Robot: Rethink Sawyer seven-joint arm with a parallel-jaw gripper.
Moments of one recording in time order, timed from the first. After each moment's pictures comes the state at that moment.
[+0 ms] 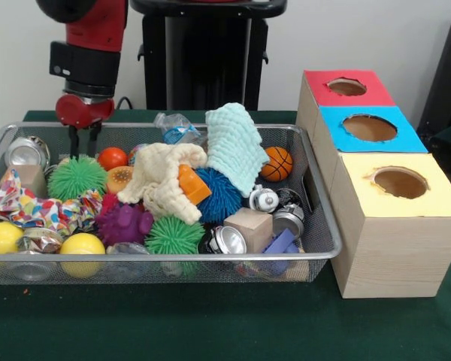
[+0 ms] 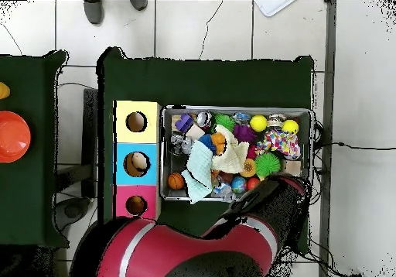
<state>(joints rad) -0.10 -0.17 -0.55 1.47 -1.42 -0.41 1.86</state>
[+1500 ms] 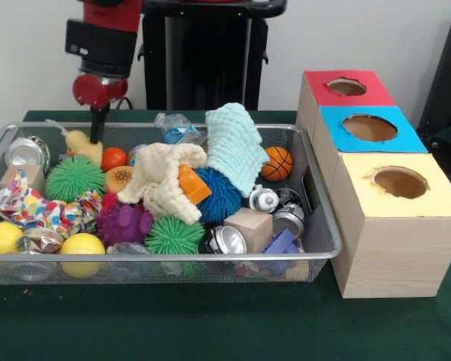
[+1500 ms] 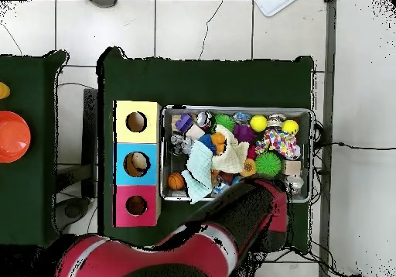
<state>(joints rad) 0.06 -0.18 -0.61 1.52 -1.57 -0.39 2.06</state>
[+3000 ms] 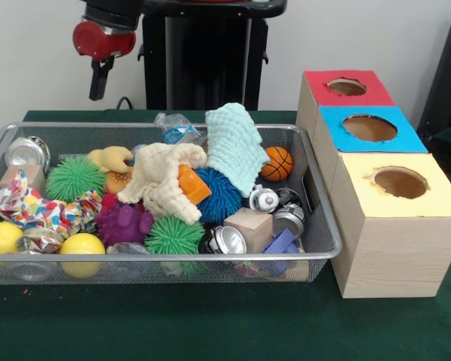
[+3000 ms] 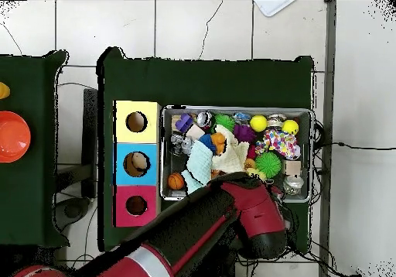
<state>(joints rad) 0.25 -0.18 -0.79 1.52 -1.75 -0.51 2.49</state>
